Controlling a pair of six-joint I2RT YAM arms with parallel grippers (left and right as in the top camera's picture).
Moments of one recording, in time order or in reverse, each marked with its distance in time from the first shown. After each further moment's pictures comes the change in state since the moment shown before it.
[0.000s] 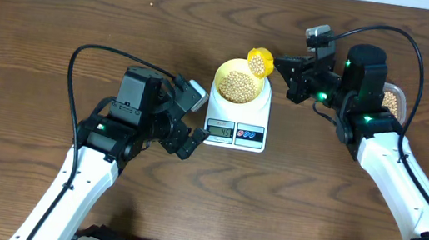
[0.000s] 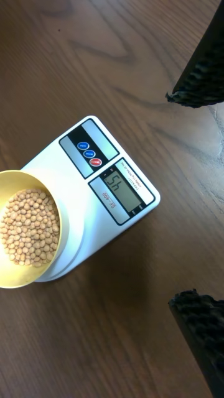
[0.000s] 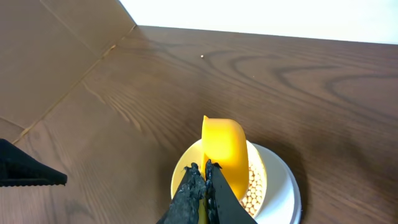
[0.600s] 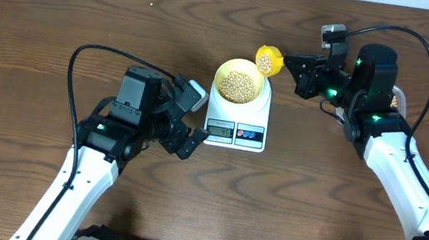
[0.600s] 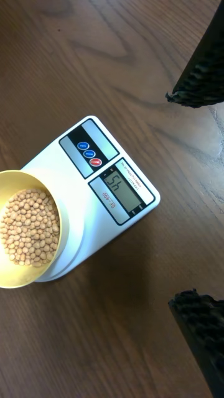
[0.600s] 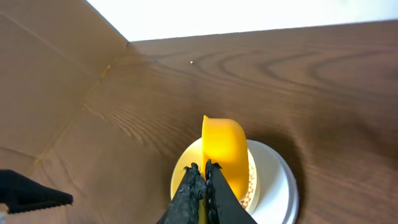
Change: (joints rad) left arm 0.000 0.000 0.000 0.000 0.000 0.000; right arm -0.050 0.000 0.000 0.000 -0.003 0.126
